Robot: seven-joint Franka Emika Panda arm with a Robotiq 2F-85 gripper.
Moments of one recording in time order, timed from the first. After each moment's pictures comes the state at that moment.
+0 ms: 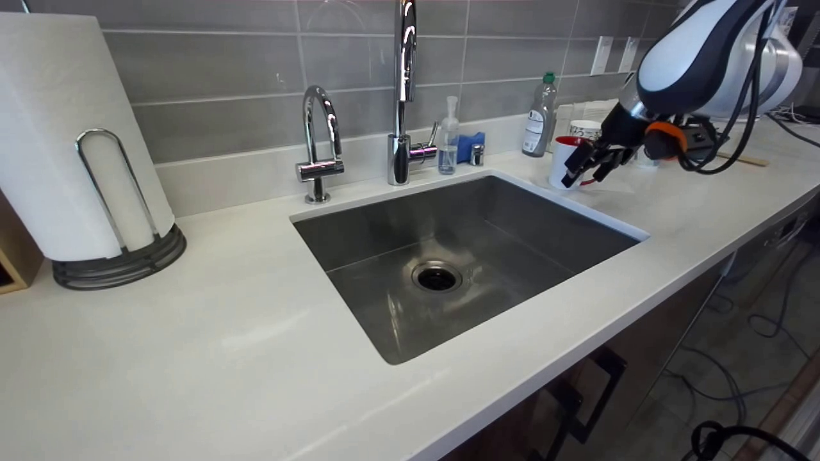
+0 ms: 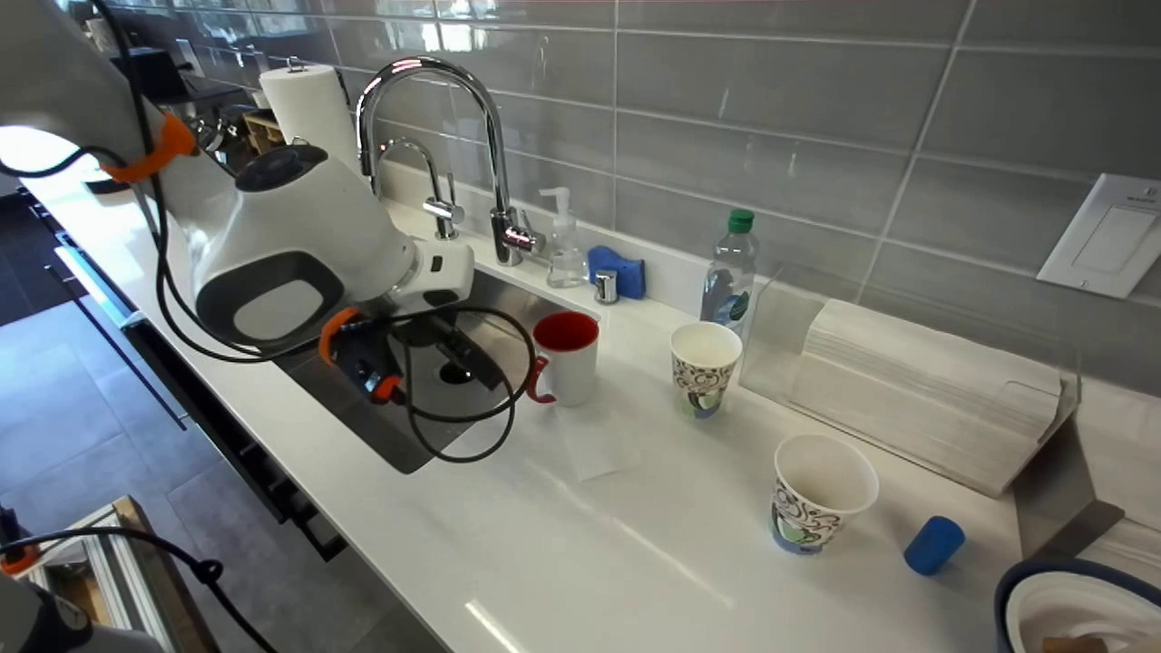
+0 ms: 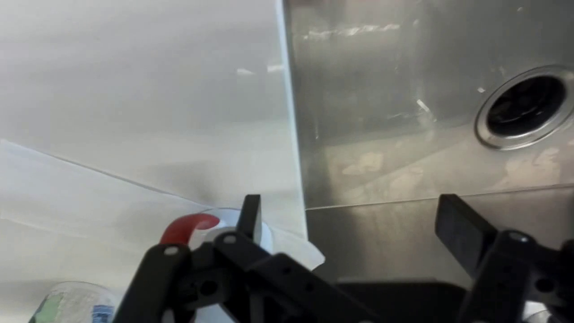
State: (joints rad) arm 0.12 0.02 -0.12 -2.74 0.32 3.17 -0.24
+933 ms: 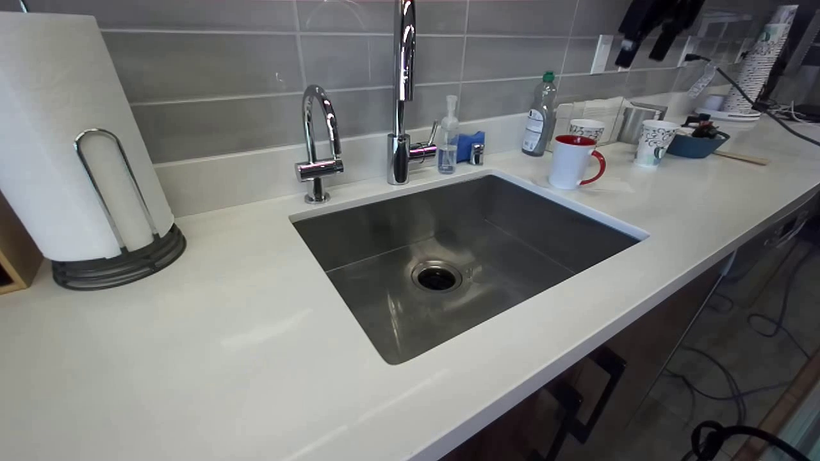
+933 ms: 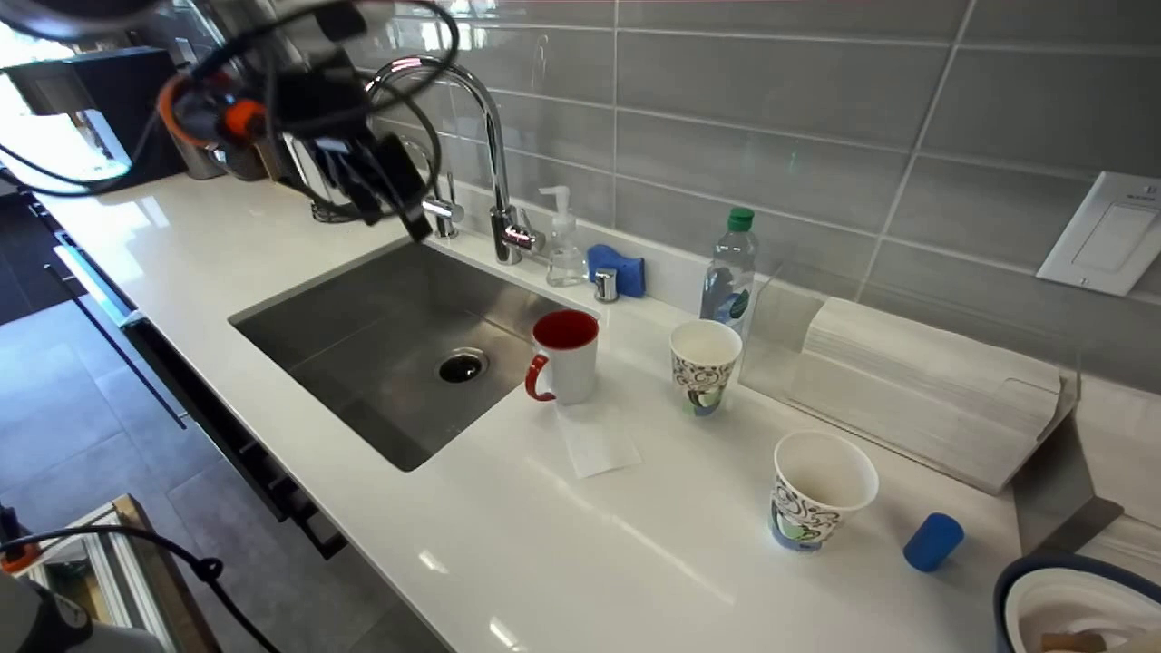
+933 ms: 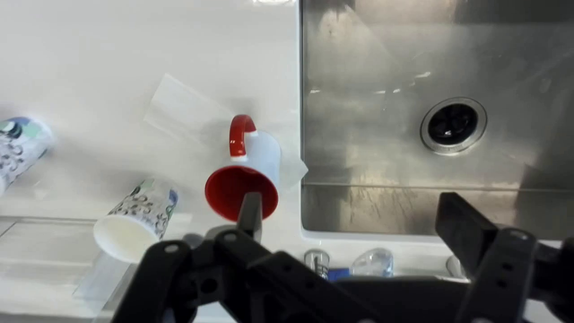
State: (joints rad) arm -0.04 -0.53 0.03 -2.50 -0.11 2.21 0.05
